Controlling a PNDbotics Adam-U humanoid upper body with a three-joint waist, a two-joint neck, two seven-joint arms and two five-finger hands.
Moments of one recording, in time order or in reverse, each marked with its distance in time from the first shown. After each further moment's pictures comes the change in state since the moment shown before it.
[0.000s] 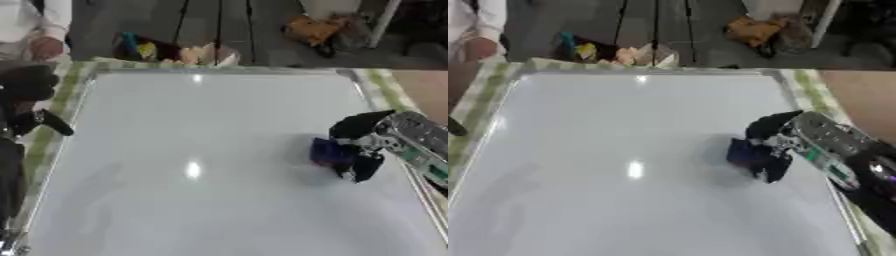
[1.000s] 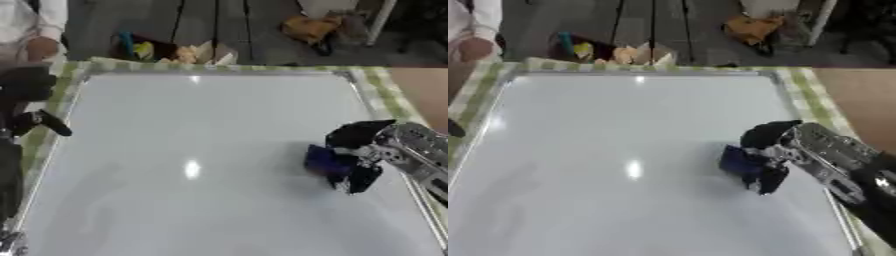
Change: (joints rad) left arm 0.000 0.000 0.000 0.000 -0.008 0.000 0.000; right arm 0.070 -0.027 -0.018 -0.092 -0.013 0.054 0.000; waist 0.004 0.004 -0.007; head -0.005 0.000
